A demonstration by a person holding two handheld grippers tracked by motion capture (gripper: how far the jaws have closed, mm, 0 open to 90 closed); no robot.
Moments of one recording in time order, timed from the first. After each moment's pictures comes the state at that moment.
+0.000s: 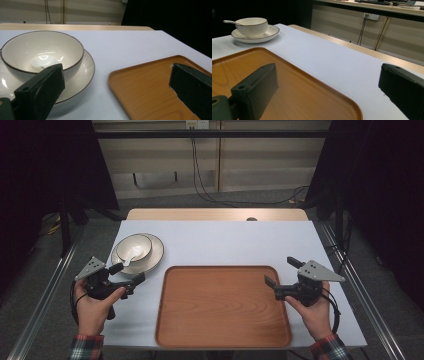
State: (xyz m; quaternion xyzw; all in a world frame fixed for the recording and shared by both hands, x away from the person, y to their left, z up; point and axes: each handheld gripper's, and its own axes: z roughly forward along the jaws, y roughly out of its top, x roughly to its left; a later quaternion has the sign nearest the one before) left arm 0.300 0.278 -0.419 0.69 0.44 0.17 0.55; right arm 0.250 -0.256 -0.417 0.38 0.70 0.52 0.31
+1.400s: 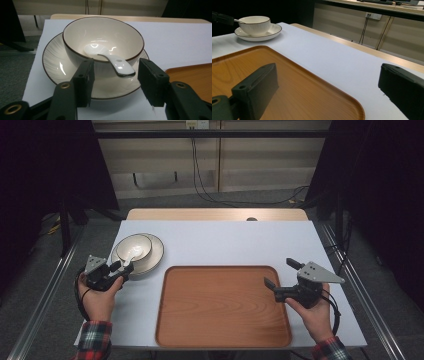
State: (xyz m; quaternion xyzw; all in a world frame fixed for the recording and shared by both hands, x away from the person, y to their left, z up) left arm 0.330 0.292 -0.450 0.67 0.51 0.25 0.47; right arm 0.247 -0.255 -0.418 0.37 0.71 0.52 0.30
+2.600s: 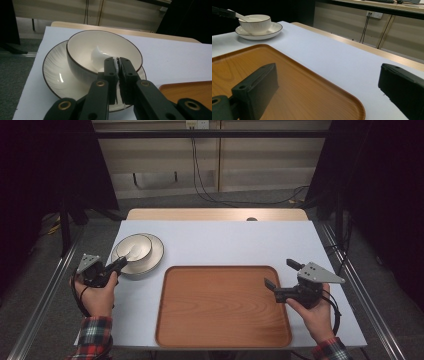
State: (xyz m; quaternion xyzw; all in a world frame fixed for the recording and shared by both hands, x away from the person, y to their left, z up) left arm 0.333 0.299 -0.443 0.64 0.52 0.24 0.51; right arm 0.246 -0.256 -0.418 0.37 0.71 0.52 0.30
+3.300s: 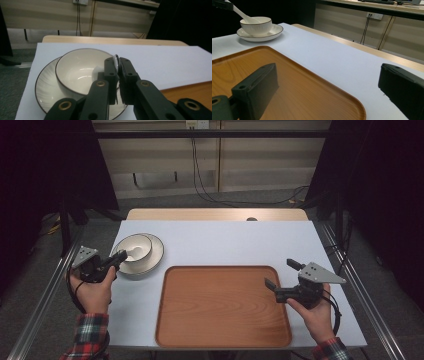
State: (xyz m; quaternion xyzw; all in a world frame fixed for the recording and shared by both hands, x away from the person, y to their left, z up) left arm 0.329 0.292 -0.409 0.65 0.49 0.24 0.53; right arm 0.246 -0.257 -0.418 0.37 0.71 0.52 0.30
